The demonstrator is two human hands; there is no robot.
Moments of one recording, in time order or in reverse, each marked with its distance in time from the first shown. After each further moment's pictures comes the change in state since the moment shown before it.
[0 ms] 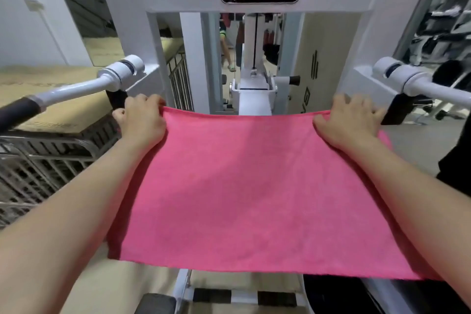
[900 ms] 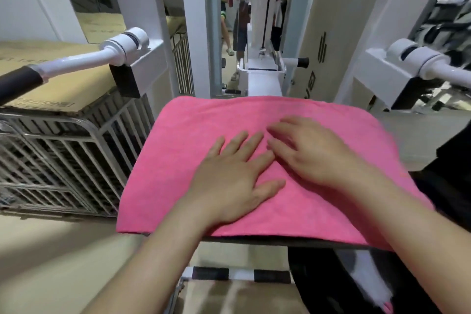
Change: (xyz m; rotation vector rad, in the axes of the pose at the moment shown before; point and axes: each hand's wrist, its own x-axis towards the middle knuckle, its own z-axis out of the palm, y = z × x) left_hand -0.155 0.086 -0.039 -0.103 -0.538 0.652; right_hand -0.098 -0.059 -0.025 0.395 -0.214 -0.683
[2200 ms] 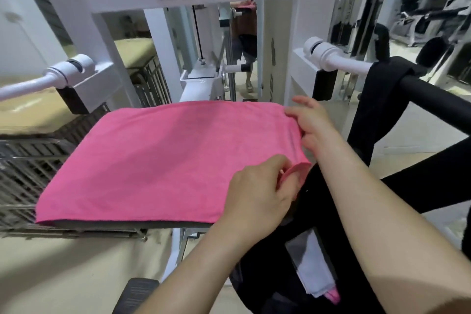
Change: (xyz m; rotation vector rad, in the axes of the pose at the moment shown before) left_hand 0.047 0.214 0.027 -0.465 0.446 -0.026; right_hand -0.048 0.168 -0.037 1.420 0.429 0.826
